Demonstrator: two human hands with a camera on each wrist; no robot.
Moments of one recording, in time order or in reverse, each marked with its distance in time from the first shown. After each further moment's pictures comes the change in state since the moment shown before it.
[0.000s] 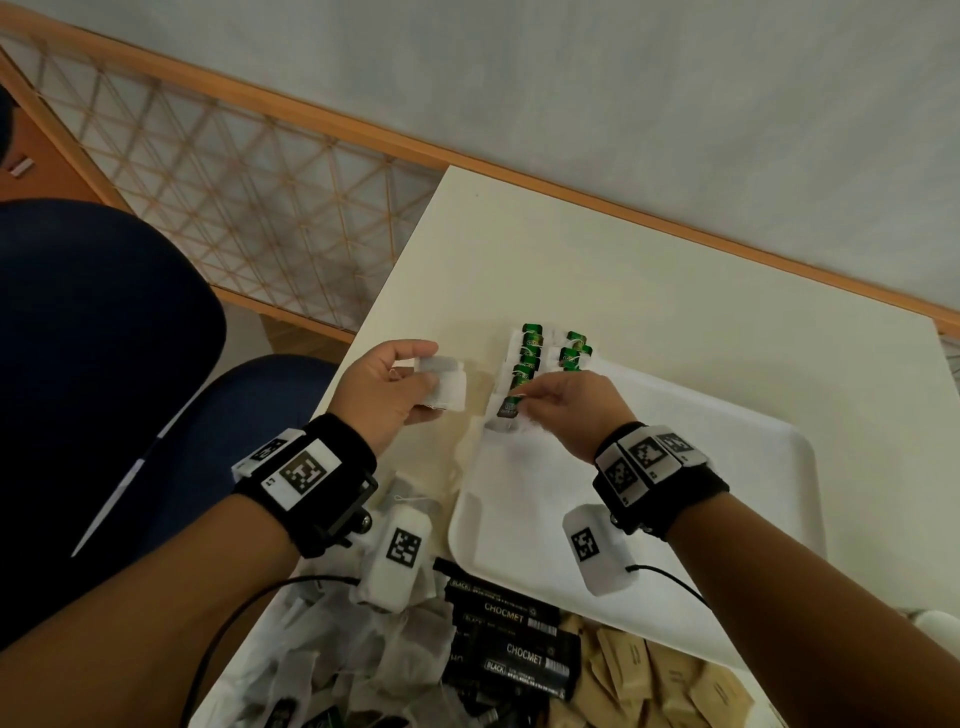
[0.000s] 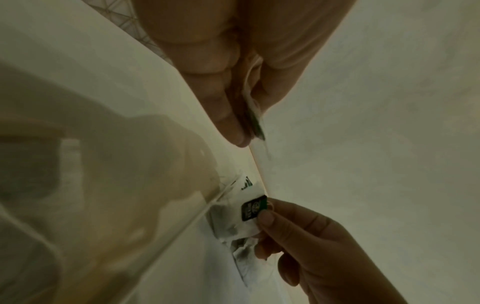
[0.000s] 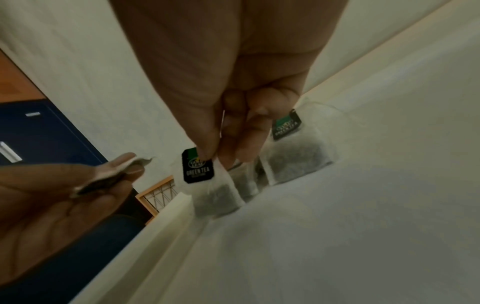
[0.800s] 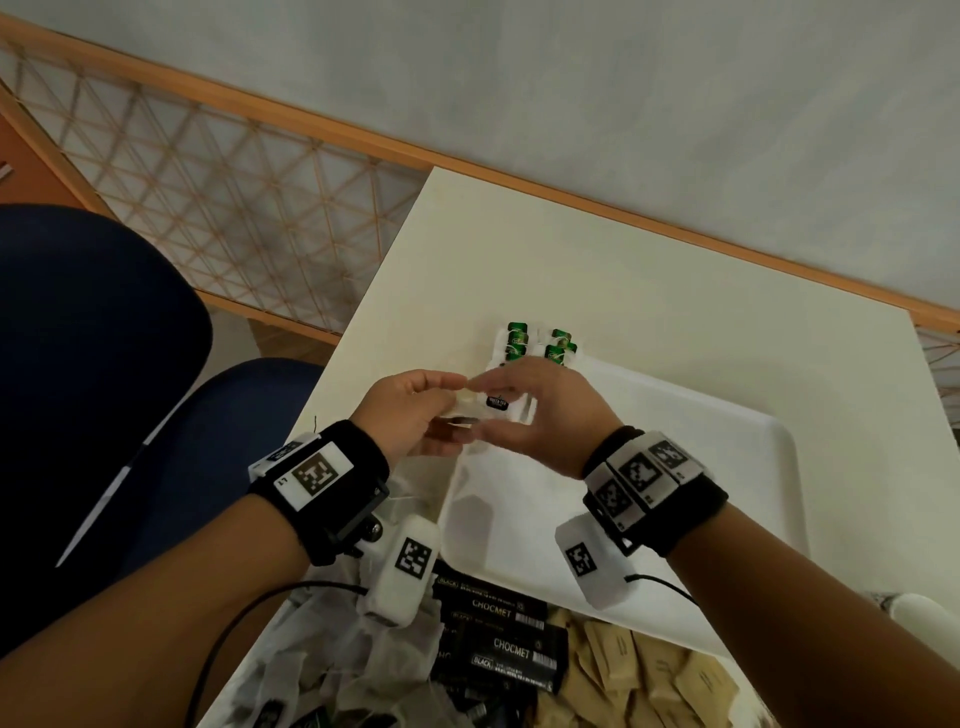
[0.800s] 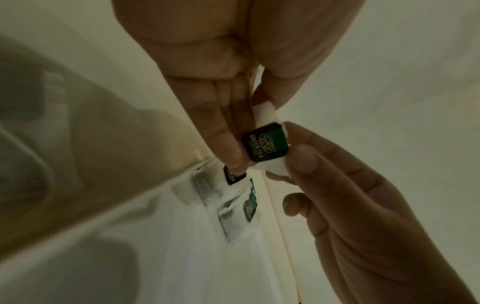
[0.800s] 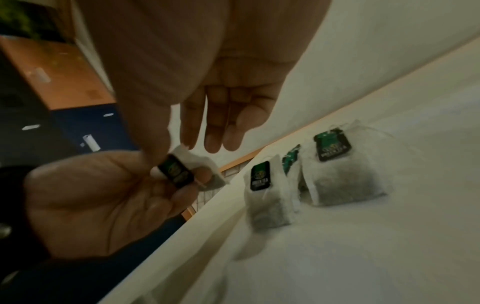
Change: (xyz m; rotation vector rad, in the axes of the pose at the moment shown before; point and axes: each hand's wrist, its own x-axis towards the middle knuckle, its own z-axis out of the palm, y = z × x) left_hand -0.012 0.000 0.026 0.015 -0.171 -0.192; right_hand -0.022 -0.019 -0.003 -0.051 0.039 -0.339
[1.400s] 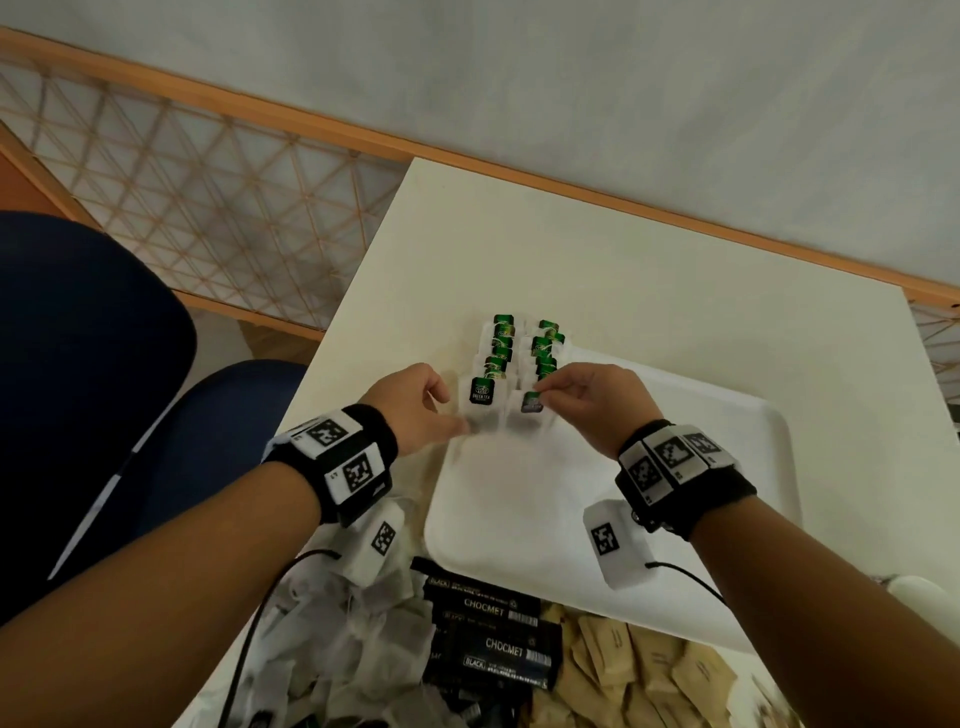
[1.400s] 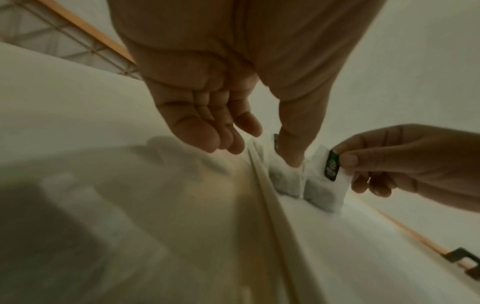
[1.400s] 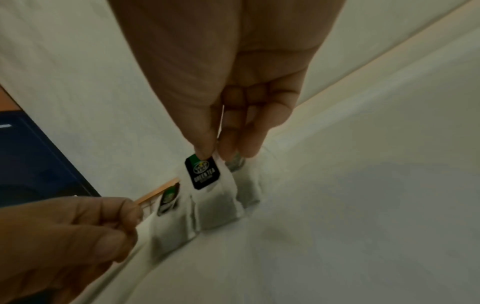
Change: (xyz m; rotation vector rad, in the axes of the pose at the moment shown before) left_hand 0.034 -0.010 0.000 0.834 0.047 0.077; right_hand -0.011 0.057 -0.017 -0.020 0.067 0.359
